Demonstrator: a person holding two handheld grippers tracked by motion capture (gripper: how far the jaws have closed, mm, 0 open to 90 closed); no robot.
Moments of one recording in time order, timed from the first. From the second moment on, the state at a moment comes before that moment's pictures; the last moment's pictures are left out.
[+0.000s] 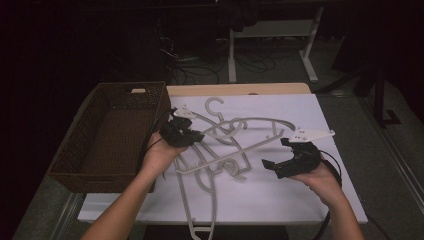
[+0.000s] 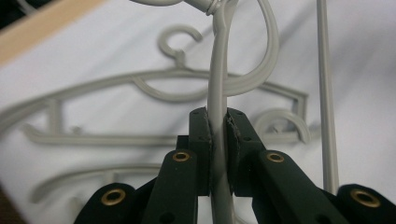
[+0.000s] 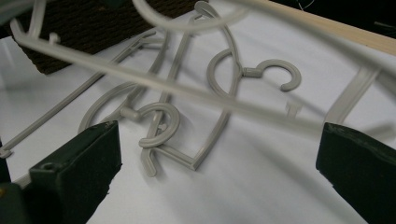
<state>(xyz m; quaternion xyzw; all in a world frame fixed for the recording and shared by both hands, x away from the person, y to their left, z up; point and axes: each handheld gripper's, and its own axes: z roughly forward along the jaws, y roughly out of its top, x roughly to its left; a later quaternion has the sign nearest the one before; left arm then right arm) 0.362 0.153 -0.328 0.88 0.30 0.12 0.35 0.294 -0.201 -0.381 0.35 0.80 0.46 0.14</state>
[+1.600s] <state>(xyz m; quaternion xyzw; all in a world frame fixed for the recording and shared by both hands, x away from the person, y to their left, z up) 0.371 0.443 -0.264 0.79 0.44 0.23 0.34 0.289 -0.214 -0.436 0.38 0.81 0.43 0.12</state>
